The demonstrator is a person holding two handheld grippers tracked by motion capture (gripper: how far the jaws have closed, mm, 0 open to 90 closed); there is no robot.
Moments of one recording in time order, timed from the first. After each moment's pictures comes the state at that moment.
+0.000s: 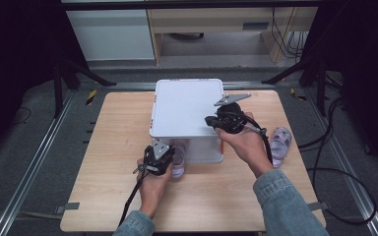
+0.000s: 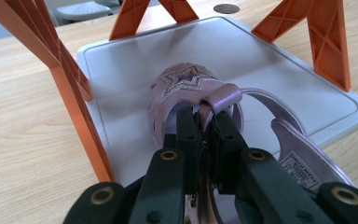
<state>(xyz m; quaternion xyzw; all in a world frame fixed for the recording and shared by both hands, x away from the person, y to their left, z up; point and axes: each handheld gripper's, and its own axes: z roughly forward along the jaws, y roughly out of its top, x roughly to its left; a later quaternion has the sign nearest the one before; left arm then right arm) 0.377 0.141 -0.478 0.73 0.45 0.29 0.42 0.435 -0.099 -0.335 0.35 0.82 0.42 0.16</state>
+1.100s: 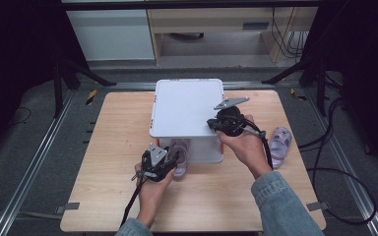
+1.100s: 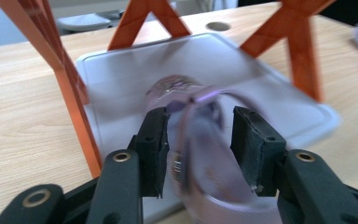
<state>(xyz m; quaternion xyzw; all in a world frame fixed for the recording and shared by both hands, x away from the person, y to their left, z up) 0.349 0.144 -0.466 0.71 0.45 0.28 0.46 0.435 -0.100 -0.349 0.35 0.83 0.39 0.17</state>
